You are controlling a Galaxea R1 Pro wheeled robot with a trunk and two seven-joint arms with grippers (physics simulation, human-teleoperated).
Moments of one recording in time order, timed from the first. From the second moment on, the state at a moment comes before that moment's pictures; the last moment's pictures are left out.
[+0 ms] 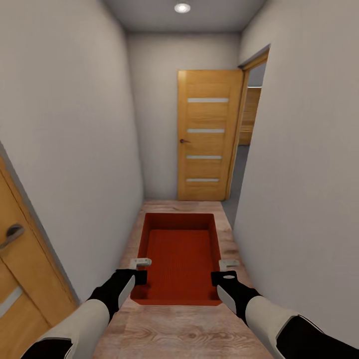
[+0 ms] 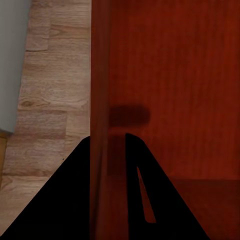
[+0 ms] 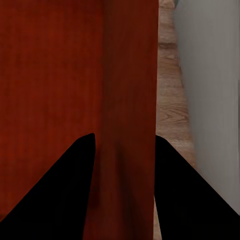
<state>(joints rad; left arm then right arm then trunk) -0.74 -0.10 0.00 -0.39 0.03 0.39 0.09 -0.82 0.10 0.63 -0.15 -0.56 0.09 -0.30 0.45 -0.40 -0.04</state>
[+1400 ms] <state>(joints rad) -0.74 -0.10 0.00 -0.39 0.03 0.39 0.09 -0.82 0.10 0.63 -0.15 -0.56 0.09 -0.30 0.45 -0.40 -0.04</state>
